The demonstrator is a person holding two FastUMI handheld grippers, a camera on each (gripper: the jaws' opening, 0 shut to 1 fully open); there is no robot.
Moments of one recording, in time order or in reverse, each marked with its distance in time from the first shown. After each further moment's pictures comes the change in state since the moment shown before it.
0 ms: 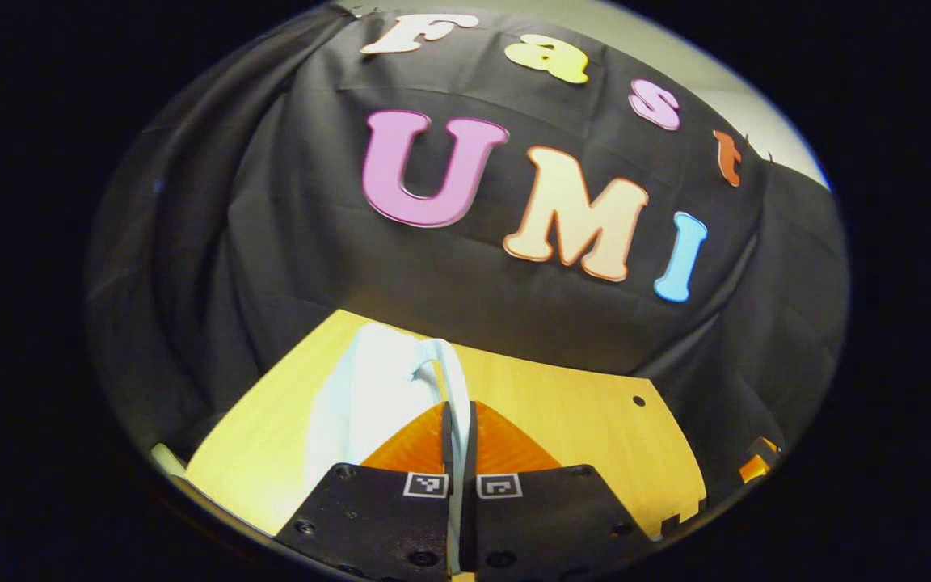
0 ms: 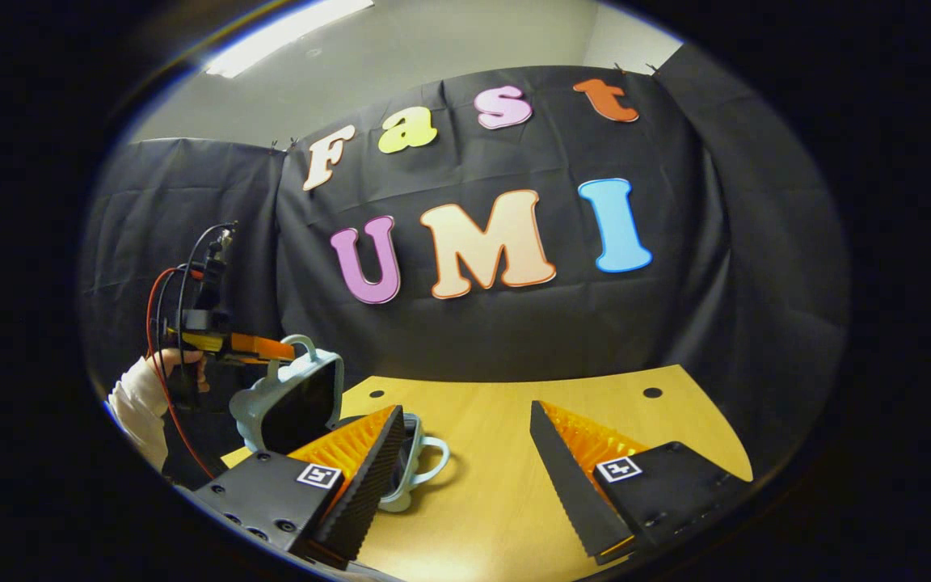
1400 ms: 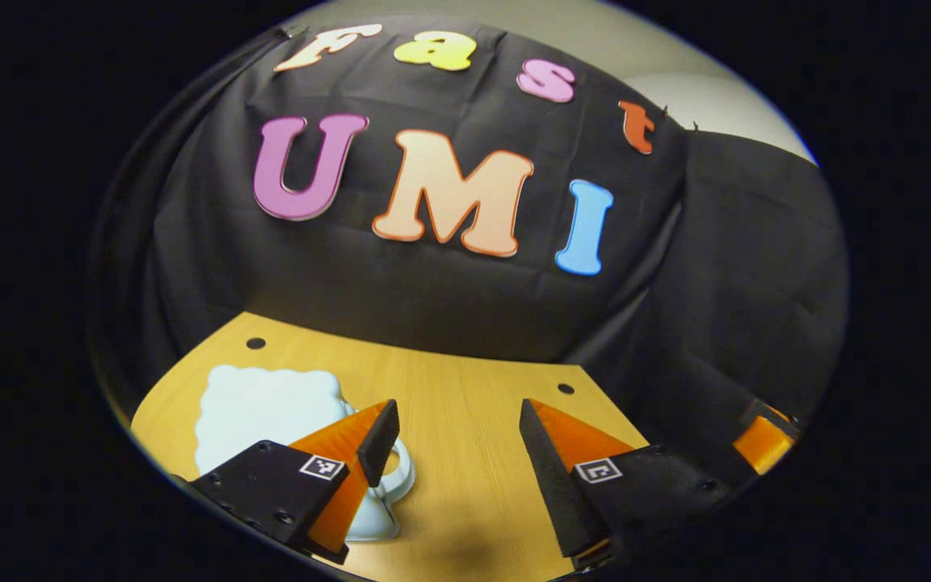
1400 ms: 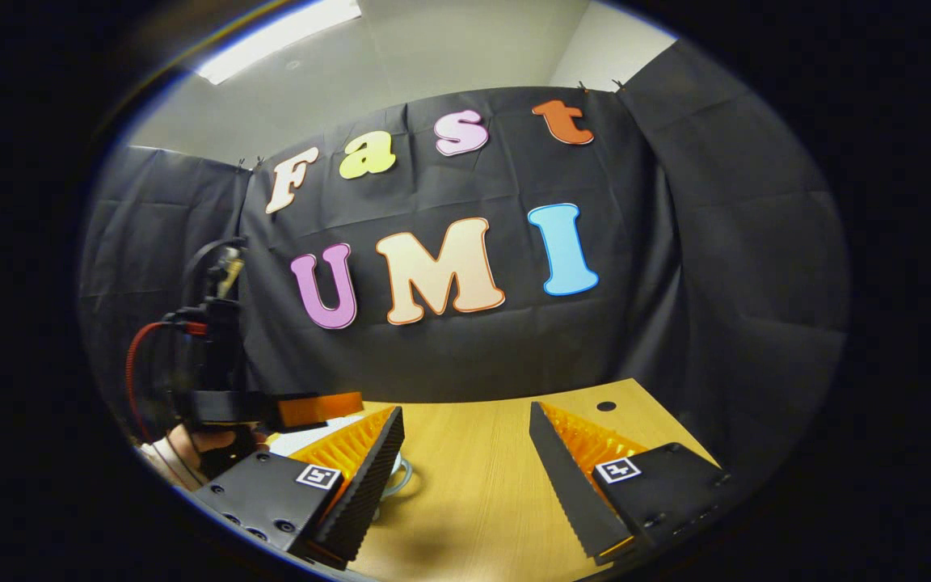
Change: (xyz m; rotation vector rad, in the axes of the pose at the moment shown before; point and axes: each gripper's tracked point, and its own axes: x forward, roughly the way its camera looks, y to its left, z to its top) left arm -0.015 -0.169 -0.052 0.103 -0.118 -0.169; right arm -0.023 -0.041 0.029 0.032 -0.088 -0.120
